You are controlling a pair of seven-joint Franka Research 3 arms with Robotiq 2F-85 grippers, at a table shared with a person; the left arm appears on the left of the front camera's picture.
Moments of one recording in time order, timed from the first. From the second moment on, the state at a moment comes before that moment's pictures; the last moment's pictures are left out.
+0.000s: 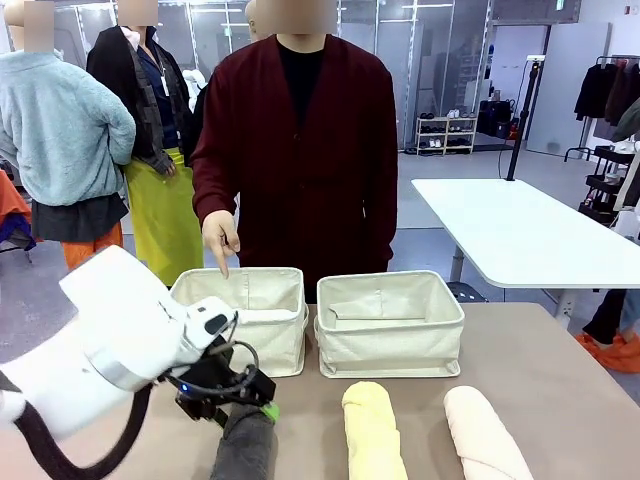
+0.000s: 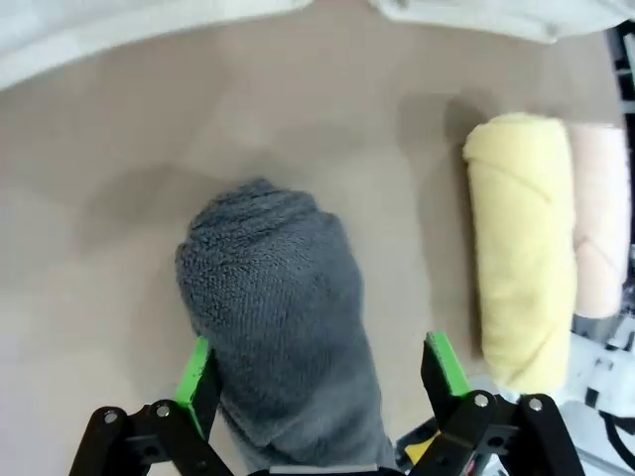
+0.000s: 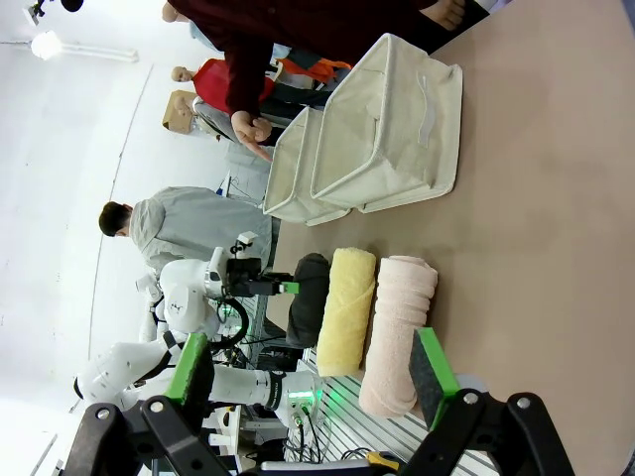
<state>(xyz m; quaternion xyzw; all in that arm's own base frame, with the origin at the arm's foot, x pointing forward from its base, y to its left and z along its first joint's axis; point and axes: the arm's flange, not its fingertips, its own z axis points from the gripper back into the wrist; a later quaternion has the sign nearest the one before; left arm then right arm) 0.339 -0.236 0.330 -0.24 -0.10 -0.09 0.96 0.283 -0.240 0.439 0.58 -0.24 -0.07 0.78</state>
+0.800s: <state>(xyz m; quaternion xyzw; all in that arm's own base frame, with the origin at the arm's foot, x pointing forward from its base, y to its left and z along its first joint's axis) 0.319 -0.267 0.296 -0.25 -0.13 -0.09 0.96 0.283 -0.240 0.439 0.58 -0.24 -0.07 0.78</state>
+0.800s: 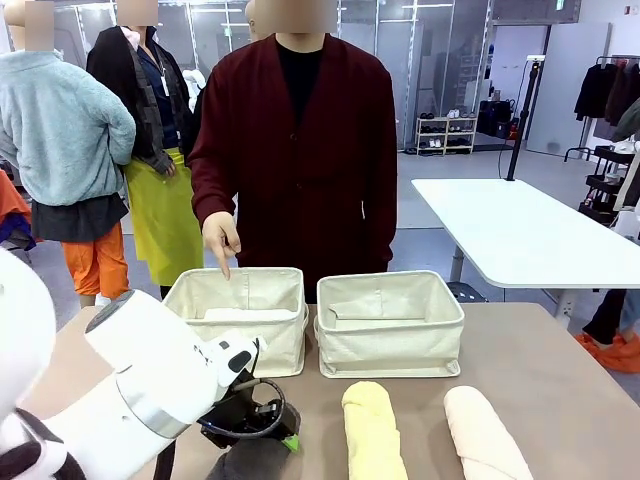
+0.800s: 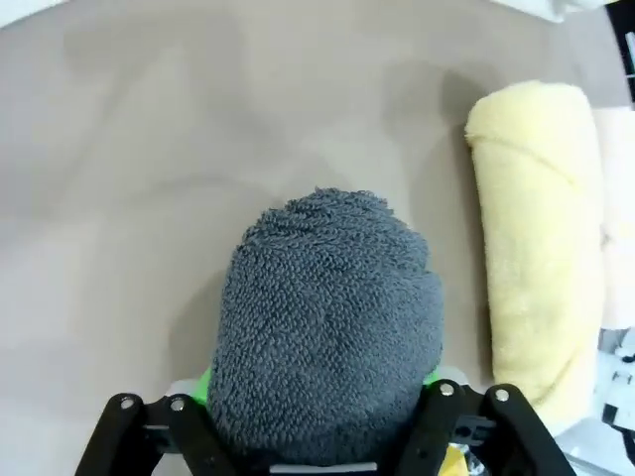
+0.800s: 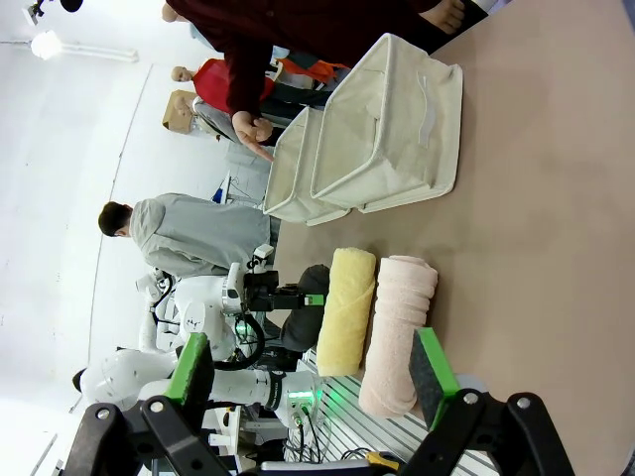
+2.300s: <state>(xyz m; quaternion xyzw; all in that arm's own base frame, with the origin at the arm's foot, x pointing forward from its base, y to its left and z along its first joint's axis) 0.330 -0.216 0.444 -0.27 -0.20 -0.24 0.91 0.282 -0.240 0.439 0.58 -0.24 -0.07 0.78</state>
